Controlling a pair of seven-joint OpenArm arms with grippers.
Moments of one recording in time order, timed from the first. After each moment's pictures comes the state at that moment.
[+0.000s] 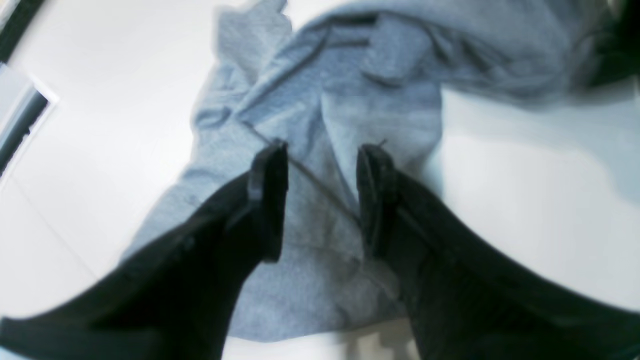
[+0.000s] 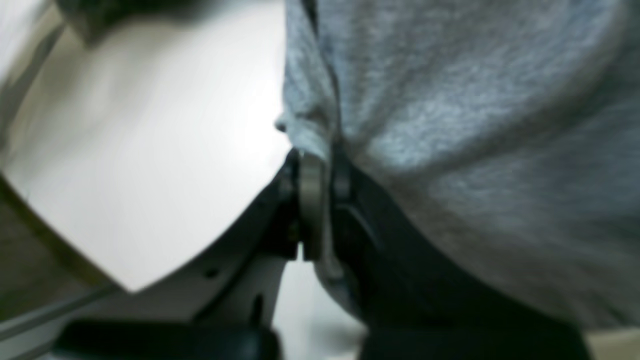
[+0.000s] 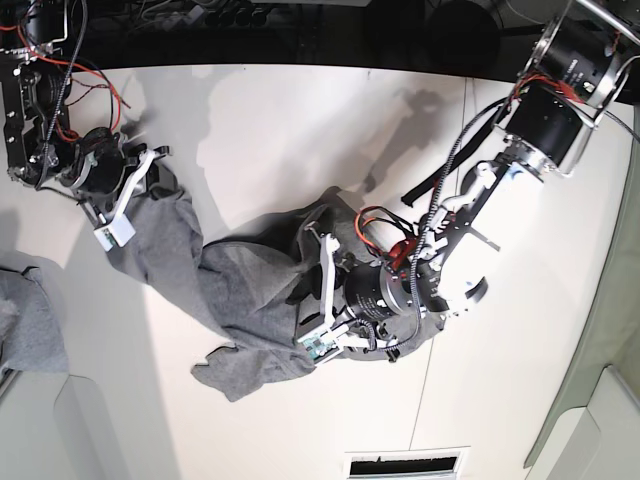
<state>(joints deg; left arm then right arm) -20.6 -14.3 32.8 83.3 -12.8 -23.1 34.3 -3.0 21.4 -0.5 78.4 36.7 32.9 -52.9</state>
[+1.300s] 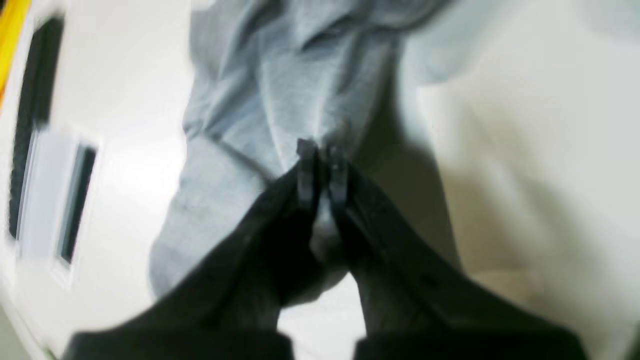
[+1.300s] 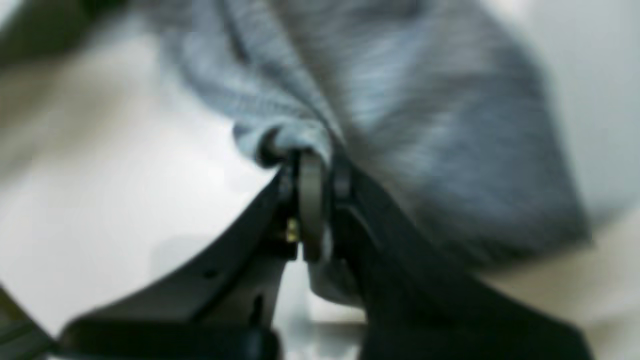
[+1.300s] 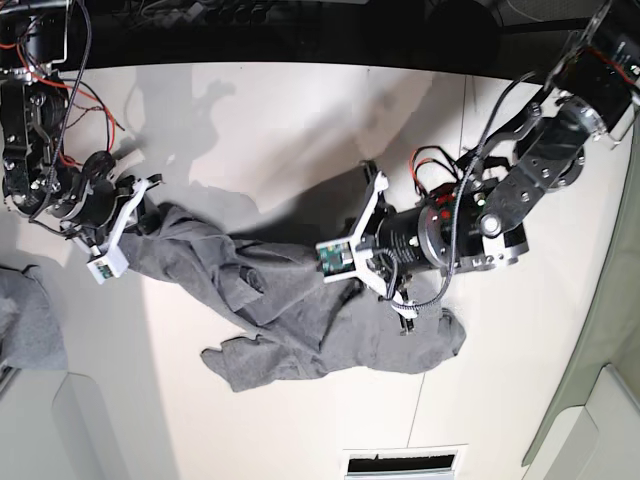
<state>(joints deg) -14.1 -31.8 39.9 107.6 -9.0 -31.9 35.0 4.4 22.3 -0.2 78.4 24.5 32.4 -48.8</state>
